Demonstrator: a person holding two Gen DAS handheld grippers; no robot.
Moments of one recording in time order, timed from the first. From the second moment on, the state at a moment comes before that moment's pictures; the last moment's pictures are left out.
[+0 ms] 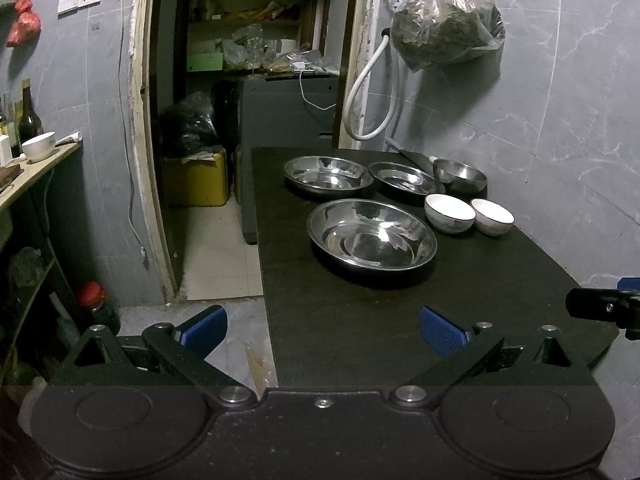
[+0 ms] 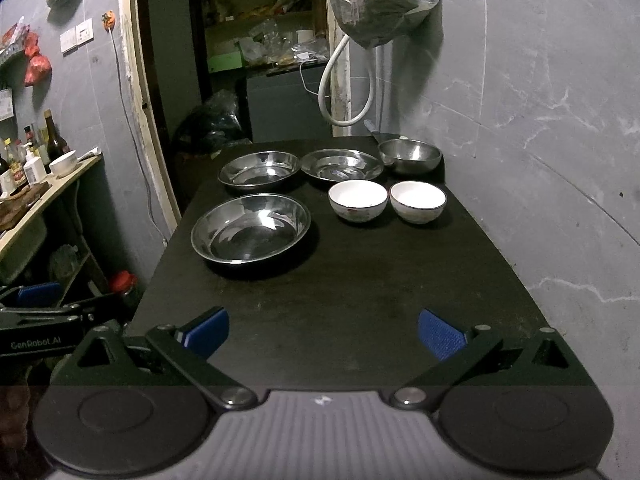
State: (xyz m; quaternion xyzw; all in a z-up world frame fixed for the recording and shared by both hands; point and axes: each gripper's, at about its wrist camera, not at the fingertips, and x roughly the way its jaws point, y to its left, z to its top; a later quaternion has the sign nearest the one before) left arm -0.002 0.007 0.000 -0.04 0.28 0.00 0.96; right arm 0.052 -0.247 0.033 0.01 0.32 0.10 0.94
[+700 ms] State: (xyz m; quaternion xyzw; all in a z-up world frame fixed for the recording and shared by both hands) left arm -0.003 0.008 -0.002 -0.04 0.28 0.00 0.96; right arm 0.052 -0.247 0.032 0.01 0.33 0.10 0.94
